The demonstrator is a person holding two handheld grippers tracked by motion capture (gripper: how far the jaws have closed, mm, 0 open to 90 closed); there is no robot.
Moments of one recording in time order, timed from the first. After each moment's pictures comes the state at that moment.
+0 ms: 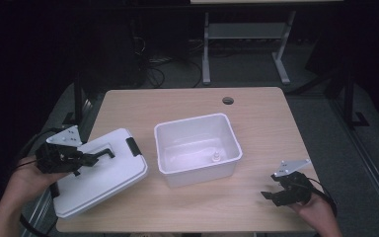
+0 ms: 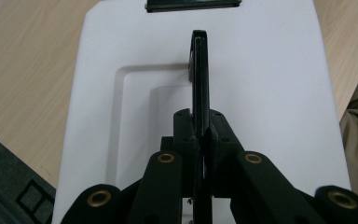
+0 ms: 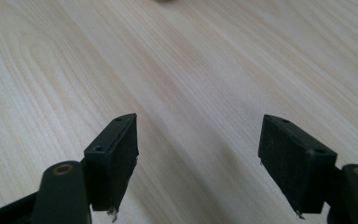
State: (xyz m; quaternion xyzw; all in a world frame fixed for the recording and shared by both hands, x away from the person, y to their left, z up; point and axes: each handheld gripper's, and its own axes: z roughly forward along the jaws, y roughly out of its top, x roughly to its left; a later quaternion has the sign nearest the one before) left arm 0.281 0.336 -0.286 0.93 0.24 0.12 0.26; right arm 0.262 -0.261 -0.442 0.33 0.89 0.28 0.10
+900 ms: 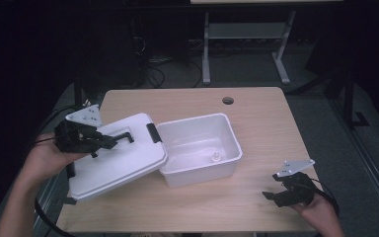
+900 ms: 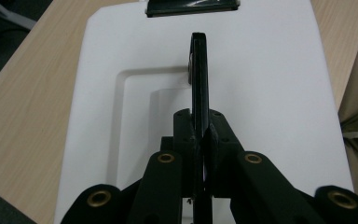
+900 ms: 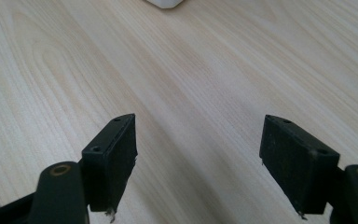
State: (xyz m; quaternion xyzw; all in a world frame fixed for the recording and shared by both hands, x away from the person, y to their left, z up) left arm 0.305 0.274 -0.244 0.94 0.18 0.13 0.27; right arm 0.257 -0.264 -0.436 0.33 0.89 0.30 0.11
